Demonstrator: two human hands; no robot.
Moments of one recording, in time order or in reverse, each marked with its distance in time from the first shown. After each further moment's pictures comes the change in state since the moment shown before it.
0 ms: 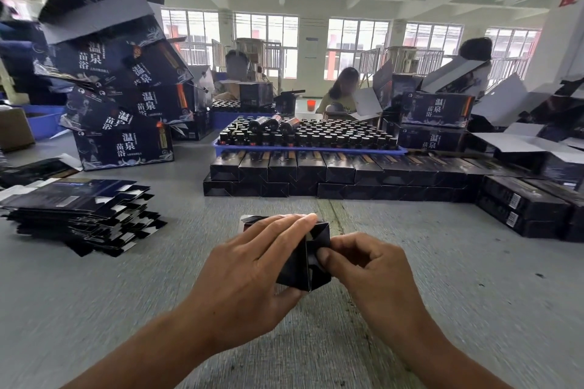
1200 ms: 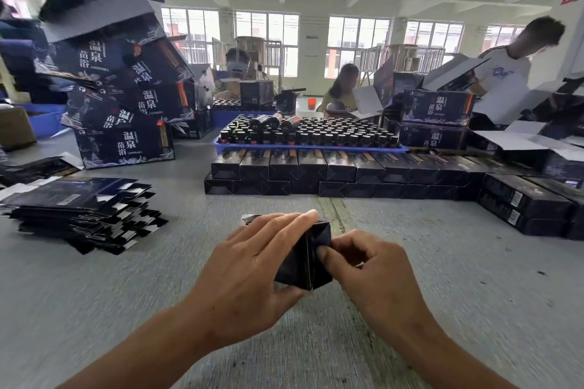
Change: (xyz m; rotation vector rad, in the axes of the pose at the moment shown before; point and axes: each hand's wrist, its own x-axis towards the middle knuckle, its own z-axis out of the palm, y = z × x) left_hand 0.000 0.000 0.000 -0.050 -0.010 -0.006; right_hand 0.000 -0.001 0.000 -0.258 0.018 -0.065
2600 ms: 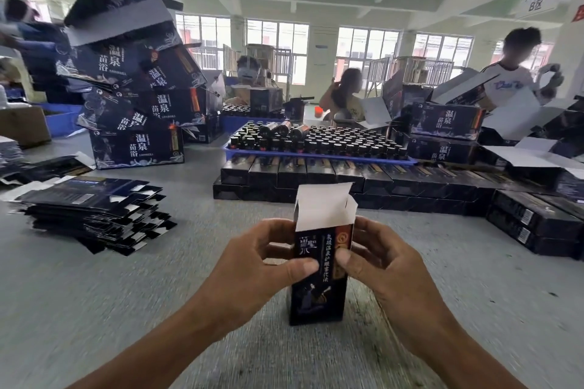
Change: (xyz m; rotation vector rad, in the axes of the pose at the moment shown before) left_hand 0.002 -0.009 0.005 -1.066 0.004 -0.646; right_hand 0.011 0.013 -0.011 0.520 -0.156 0.132
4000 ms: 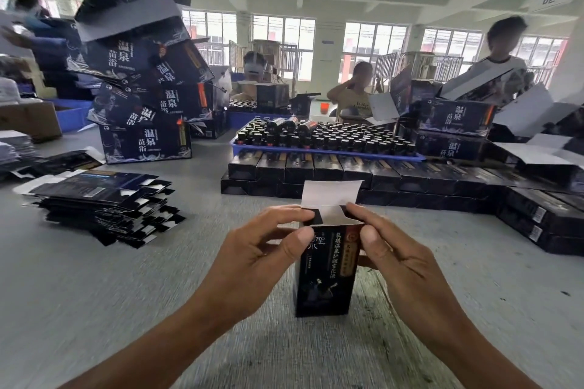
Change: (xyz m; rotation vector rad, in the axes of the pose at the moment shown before) left_hand -0.007 0.011 -0.004 0.065 0.069 0.232; right_hand -0.007 -0.012 0.004 -0.192 -0.044 -0.236
